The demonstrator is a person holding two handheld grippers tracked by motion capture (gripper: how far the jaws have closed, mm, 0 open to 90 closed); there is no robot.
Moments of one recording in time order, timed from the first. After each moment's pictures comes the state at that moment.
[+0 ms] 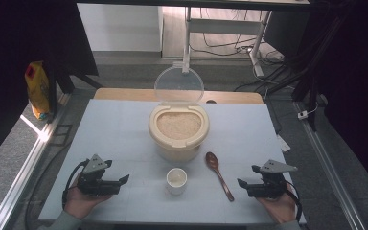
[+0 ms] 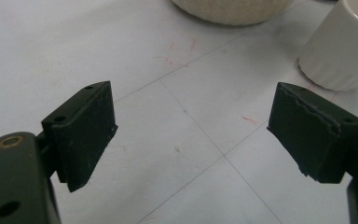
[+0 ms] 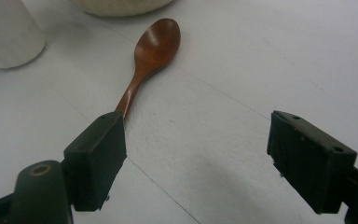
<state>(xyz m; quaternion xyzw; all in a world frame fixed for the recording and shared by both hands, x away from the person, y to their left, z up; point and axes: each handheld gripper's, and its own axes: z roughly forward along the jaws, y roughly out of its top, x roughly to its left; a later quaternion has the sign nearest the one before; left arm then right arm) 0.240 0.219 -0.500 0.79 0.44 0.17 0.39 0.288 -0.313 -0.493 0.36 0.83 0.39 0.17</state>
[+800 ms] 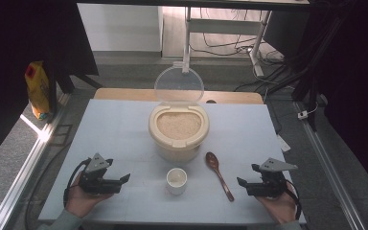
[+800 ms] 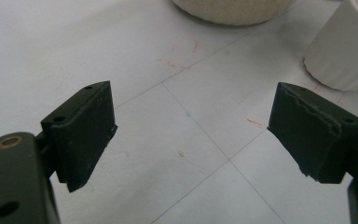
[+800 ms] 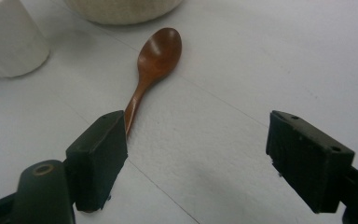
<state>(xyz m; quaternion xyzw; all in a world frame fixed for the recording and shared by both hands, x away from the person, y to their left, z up) 0.244 0.217 -0.500 0.80 0.43 0.17 0.39 0.286 -0.305 -0.481 0.36 0.83 0.39 0.18</state>
